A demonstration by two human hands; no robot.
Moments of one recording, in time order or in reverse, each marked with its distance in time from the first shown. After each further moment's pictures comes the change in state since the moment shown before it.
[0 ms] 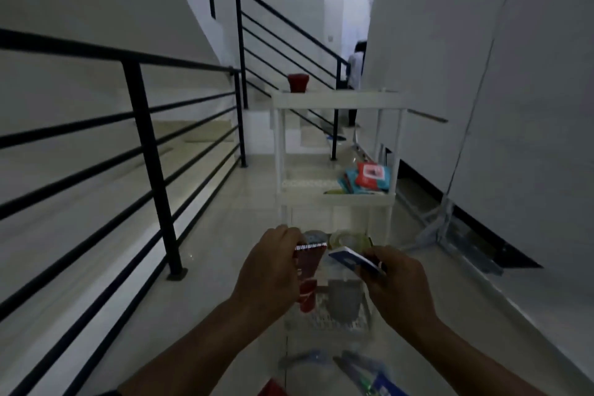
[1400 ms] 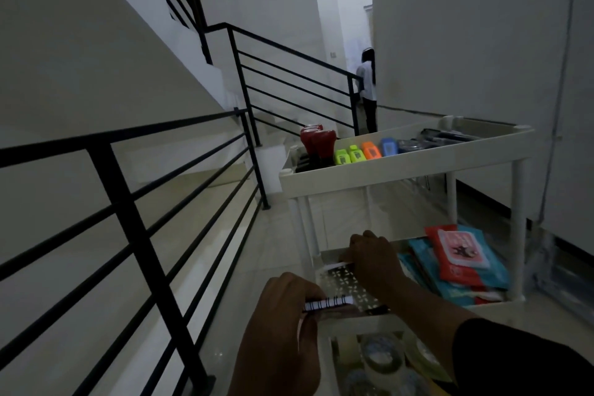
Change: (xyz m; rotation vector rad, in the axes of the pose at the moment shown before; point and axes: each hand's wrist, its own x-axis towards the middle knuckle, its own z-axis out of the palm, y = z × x) left_hand 0.190 -0.116 0.000 0.069 0.218 0.206; right_hand 0.321 0.050 0.216 -0.378 -0.224 -0.231
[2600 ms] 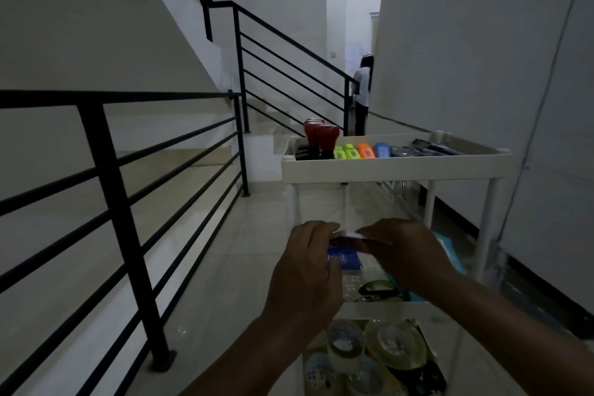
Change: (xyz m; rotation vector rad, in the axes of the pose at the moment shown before) left_hand 0.029 0.013 0.043 -0.139 -0.027 -0.124; right_hand -0.057 0.022 -0.123 0.287 0.151 -0.132
